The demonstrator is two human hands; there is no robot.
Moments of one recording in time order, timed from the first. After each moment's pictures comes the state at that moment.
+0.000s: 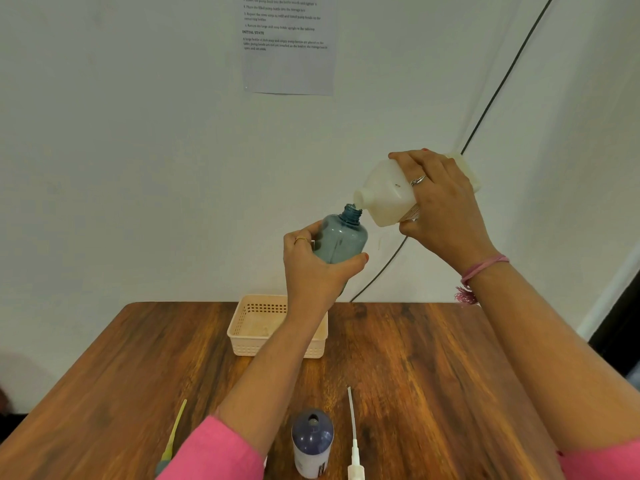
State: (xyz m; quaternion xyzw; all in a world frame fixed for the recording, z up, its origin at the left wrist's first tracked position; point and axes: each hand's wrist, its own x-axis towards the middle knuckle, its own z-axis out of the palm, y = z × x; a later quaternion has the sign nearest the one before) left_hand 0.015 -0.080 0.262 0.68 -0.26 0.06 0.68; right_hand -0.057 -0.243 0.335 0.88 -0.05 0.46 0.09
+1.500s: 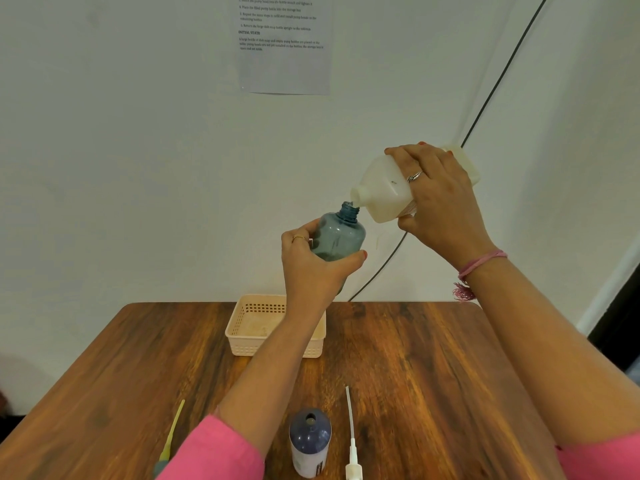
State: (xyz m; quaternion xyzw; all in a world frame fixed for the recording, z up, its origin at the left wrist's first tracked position) left_hand 0.013 -0.084 0.263 0.68 -0.27 0.06 0.69; right_hand -0.058 -0.248 0.339 0.87 -0.04 0.47 0.12
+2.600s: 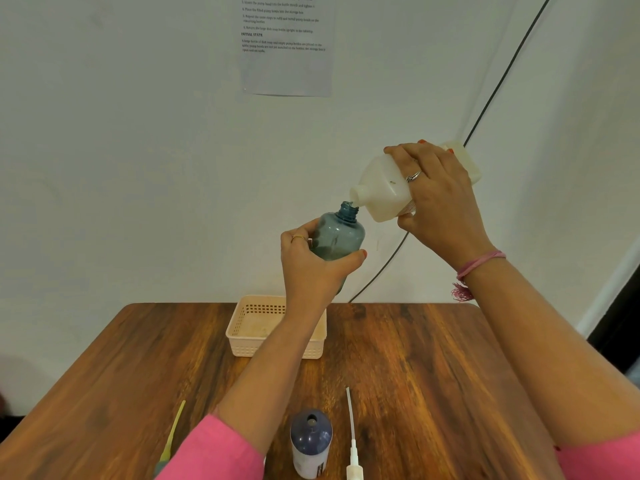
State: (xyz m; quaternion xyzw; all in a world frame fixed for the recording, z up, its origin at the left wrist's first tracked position) left_hand 0.015 -0.080 0.265 0.67 -0.26 0.05 0.69; right_hand -0.054 -0.244 0.341 0.87 -0.04 0.47 0.13
